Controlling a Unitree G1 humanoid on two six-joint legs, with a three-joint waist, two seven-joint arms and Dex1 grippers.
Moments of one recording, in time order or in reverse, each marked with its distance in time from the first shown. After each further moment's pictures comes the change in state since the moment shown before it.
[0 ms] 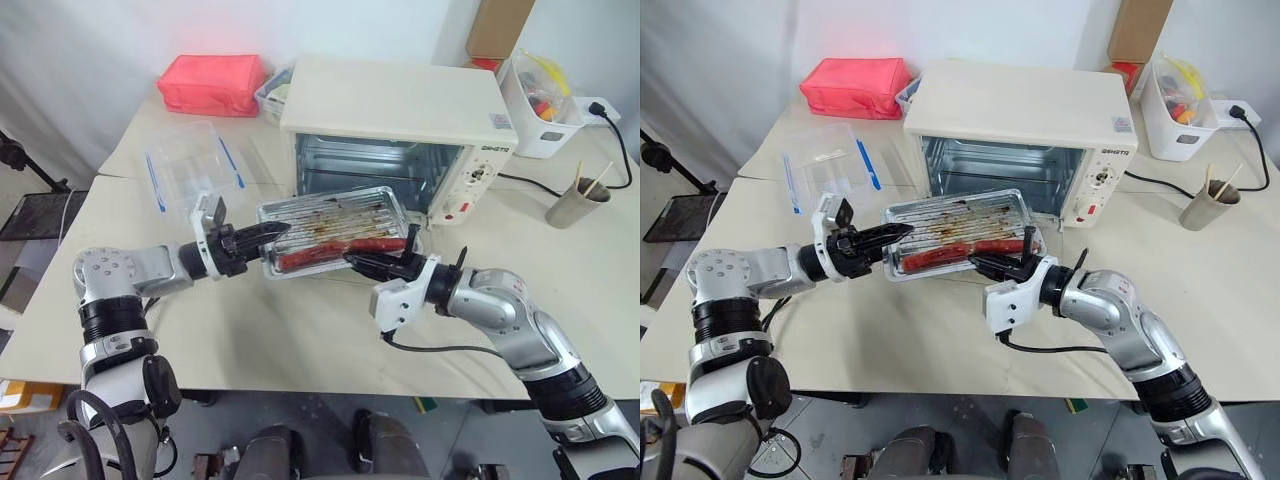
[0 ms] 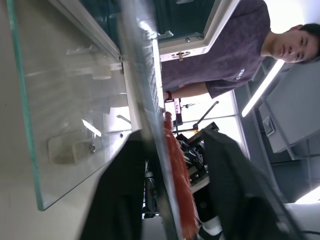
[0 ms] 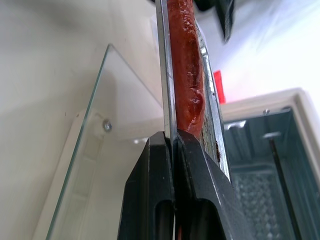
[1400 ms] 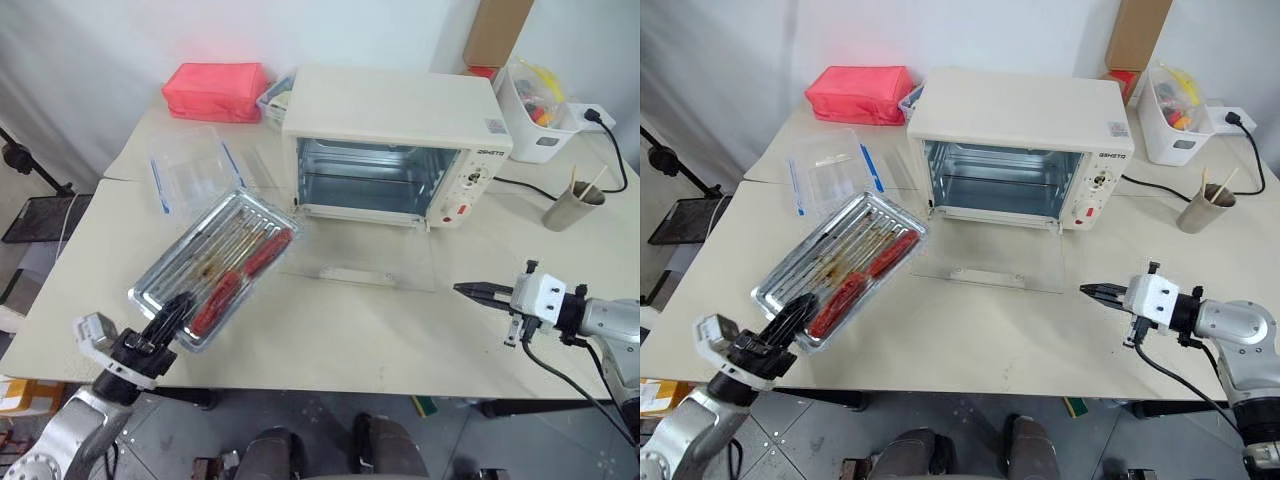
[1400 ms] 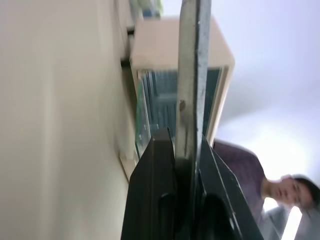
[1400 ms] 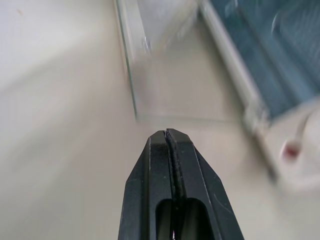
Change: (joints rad) left arm 0.973 -0.218 0.258 -0.726 -0.776 -0.534 0.485; right arm 0.194 -0.232 -0.291 0.549 0.726 -0.063 0.496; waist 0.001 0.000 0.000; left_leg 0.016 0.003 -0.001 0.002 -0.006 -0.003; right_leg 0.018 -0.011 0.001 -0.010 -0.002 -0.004
